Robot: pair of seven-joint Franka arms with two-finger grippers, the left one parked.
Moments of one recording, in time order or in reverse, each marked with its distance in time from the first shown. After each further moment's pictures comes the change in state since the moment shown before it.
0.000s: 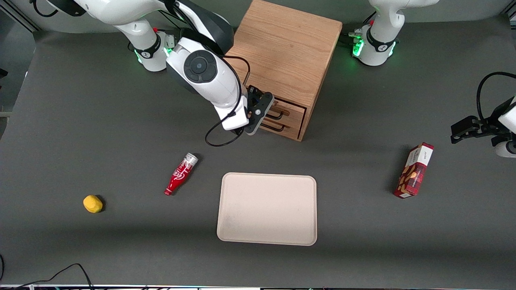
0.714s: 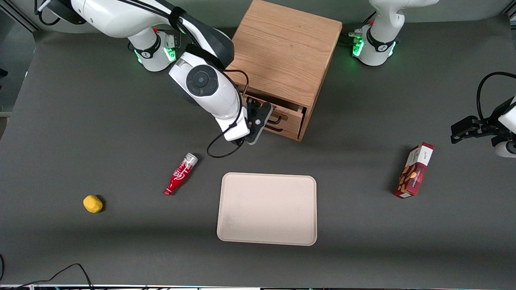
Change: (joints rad) arm -0.002 0.048 -0.024 0.002 -0.055 0.059 -0.083
